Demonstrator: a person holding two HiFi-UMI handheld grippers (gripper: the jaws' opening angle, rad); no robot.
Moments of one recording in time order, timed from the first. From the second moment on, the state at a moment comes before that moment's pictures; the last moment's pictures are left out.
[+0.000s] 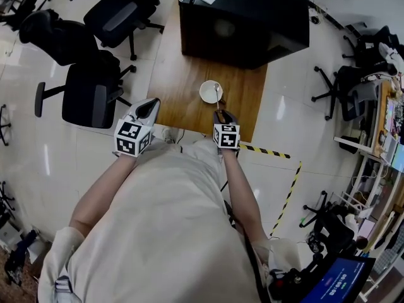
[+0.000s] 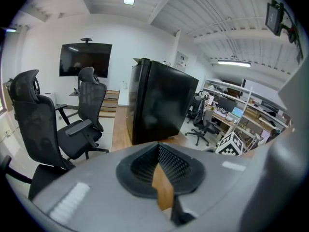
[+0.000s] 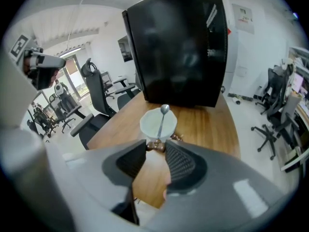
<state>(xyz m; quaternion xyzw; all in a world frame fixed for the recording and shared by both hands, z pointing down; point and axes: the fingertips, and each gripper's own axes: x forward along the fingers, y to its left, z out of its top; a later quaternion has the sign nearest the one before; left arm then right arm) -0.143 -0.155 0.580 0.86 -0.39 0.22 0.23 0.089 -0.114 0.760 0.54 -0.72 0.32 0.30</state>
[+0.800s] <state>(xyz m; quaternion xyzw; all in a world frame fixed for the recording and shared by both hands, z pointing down) -0.168 -0.154 0.587 0.85 -0.42 0.20 0.25 0.063 -0.125 0.777 0.49 -0.72 0.33 0.36</state>
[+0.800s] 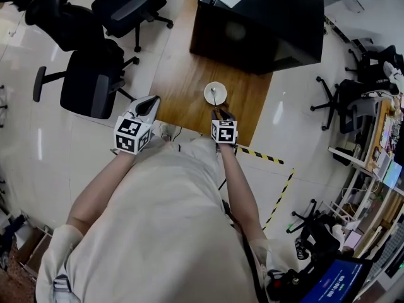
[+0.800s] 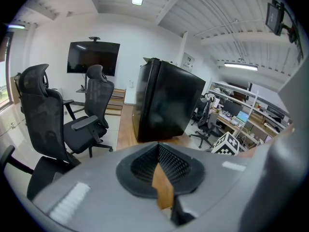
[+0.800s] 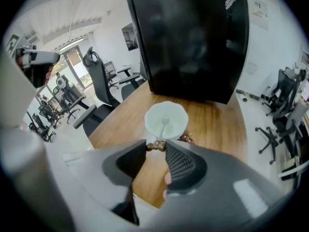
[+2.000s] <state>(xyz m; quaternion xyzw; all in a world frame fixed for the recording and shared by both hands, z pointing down) -0.204 -0.155 0.584 0.84 -0.44 0.19 0.26 0.061 -0.141 0.787 0.51 -0.71 0.35 0.35</state>
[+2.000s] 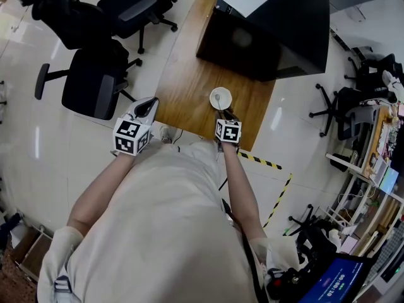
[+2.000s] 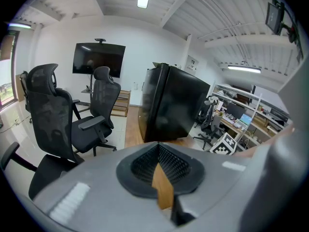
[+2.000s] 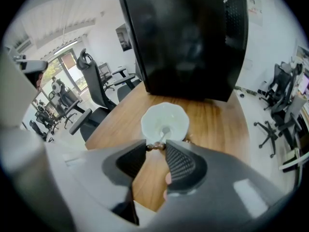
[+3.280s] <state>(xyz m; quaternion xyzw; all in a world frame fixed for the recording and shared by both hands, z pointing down) -0.219 -0.173 0.583 0.87 -0.38 0.16 0.26 0.002 -0.124 0.626 0.55 -0.78 0.29 0.08</state>
